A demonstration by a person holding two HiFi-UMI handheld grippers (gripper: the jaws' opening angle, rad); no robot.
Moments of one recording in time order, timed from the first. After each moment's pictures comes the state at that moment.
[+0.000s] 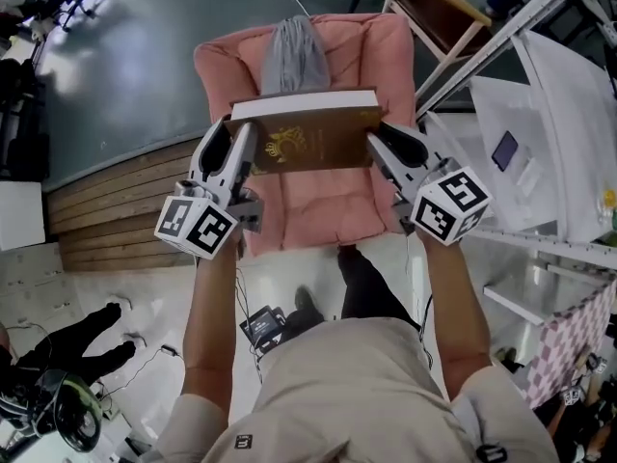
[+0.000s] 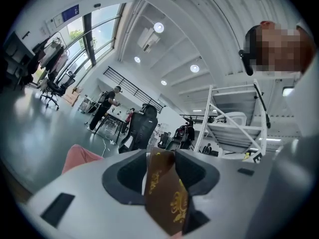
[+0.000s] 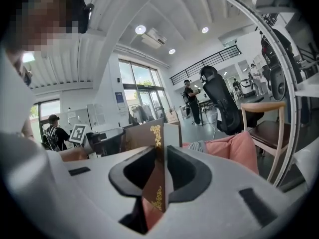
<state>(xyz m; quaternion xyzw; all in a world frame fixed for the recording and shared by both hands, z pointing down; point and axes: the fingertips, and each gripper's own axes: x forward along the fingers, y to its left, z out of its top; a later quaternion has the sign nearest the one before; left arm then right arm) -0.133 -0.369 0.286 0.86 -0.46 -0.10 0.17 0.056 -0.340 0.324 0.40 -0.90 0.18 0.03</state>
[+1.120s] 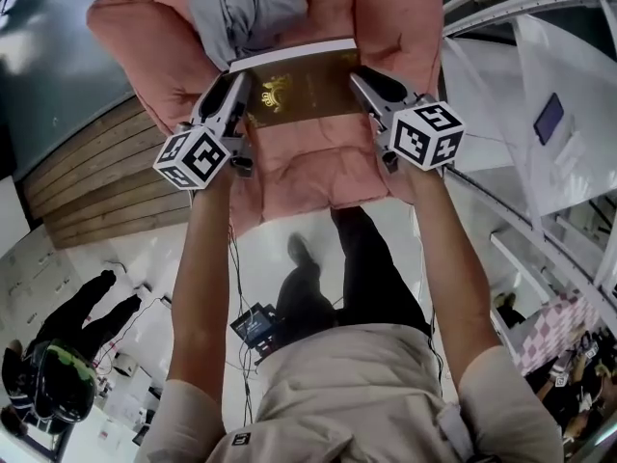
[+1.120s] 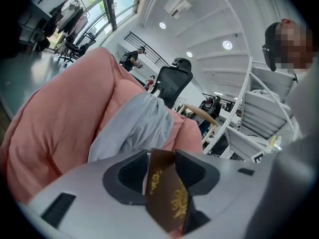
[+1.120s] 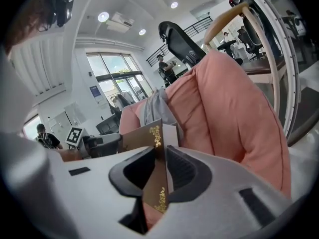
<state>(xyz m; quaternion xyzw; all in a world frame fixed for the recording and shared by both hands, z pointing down) -0.093 -0.502 0.642 0.82 -0.47 -0.01 0.34 0.102 -0.466 0.659 0.42 -0.84 0.34 0.08</state>
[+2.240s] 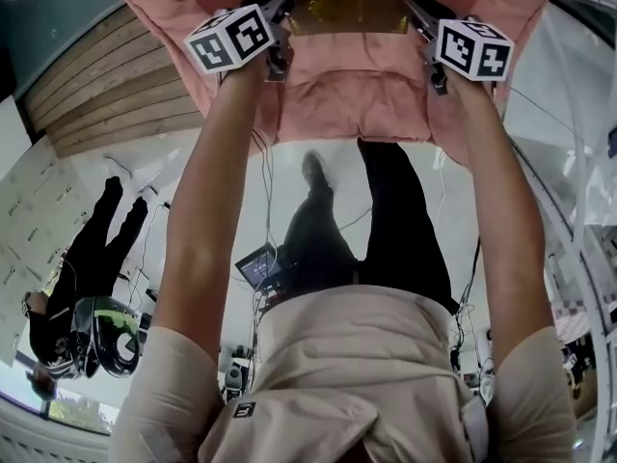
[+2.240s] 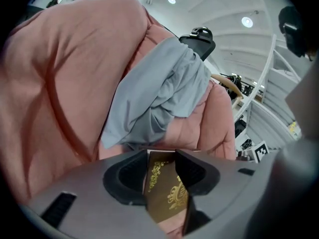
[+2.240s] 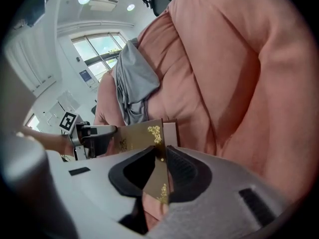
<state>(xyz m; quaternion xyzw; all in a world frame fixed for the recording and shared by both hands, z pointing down) -0.100 -0.488 0.827 0.76 -0.47 0.11 0.43 0.087 -0.465 0.850 0.38 -0.81 0.42 0.18</state>
